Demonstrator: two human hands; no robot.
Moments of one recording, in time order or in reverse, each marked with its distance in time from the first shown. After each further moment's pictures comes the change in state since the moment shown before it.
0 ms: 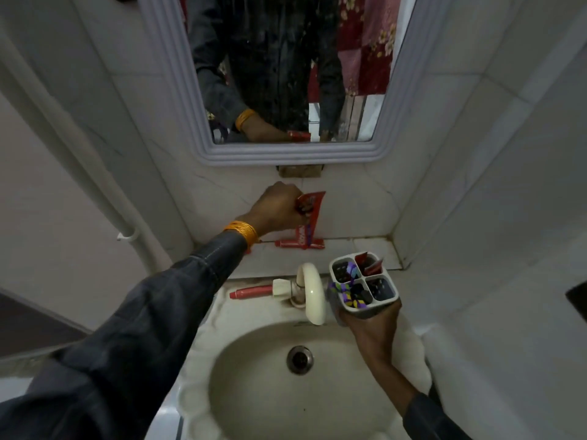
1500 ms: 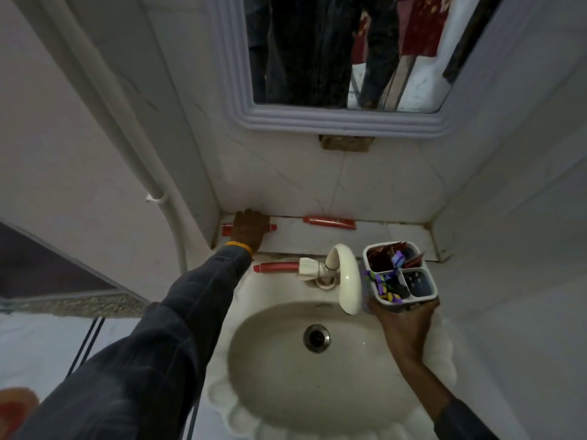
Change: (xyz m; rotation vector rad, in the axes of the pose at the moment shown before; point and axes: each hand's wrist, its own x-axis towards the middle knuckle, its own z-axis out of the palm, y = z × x) left_hand -0.045 -0.160 0.122 0.230 -0.103 -0.402; right_hand -0.006 0.011 0.000 -0.038 0.010 -0.078
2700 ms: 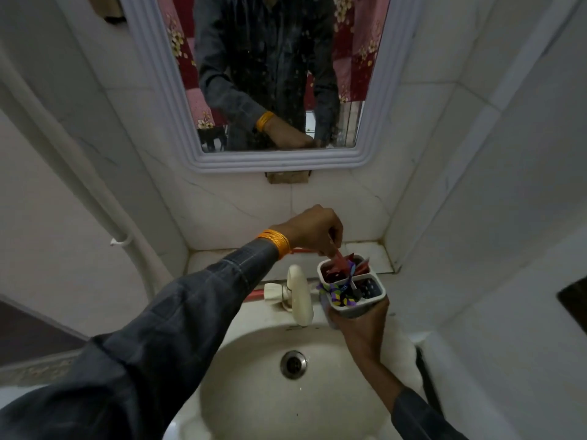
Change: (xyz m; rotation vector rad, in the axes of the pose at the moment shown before) left_hand -0.057 0.204 -0.144 -0.180 -0.136 0.686; right_hand 0.015 0.014 -0.003 -0.030 -0.056 0.131
